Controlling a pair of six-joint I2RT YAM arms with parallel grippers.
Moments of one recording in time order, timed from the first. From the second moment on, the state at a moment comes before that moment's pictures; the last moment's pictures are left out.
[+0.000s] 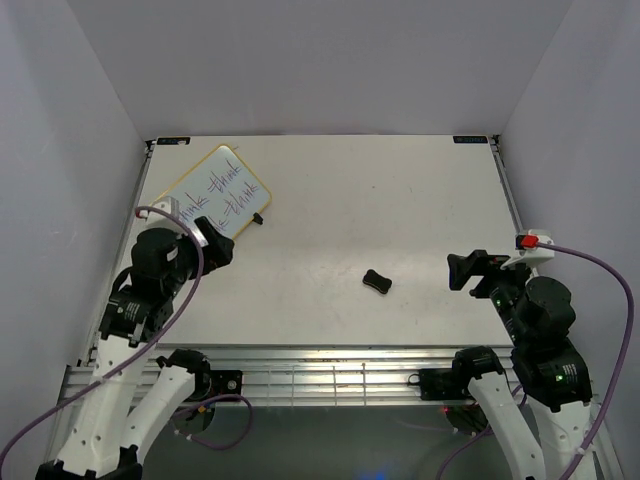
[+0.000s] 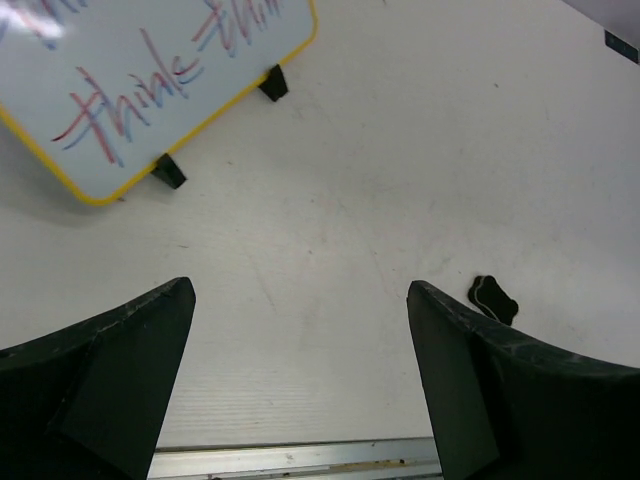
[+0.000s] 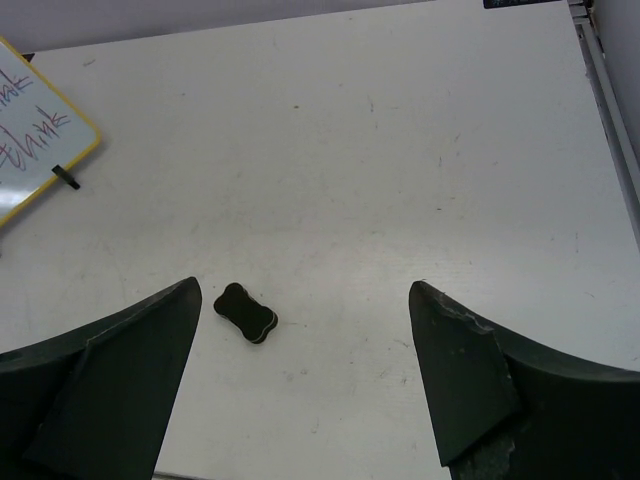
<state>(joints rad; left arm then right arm) -0.26 0.64 0.93 -0.77 -0.12 -0.53 0.23 0.29 0.83 -0.72 0.05 0.22</state>
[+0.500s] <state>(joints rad) -0.06 1.12 0.93 -0.32 -0.11 -0.50 0.23 0.26 0.72 -0.59 -0.12 0.17</state>
